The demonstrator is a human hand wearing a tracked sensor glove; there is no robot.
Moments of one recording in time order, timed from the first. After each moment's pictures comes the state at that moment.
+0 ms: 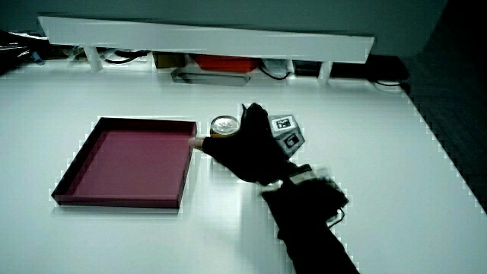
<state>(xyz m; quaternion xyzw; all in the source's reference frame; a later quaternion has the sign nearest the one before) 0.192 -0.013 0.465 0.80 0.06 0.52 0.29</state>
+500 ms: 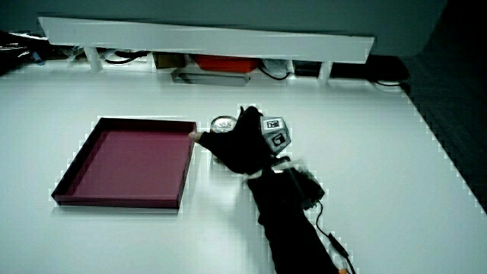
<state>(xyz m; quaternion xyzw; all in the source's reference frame) 0.181 -0.028 0.503 0.82 0.09 0.52 0.22</state>
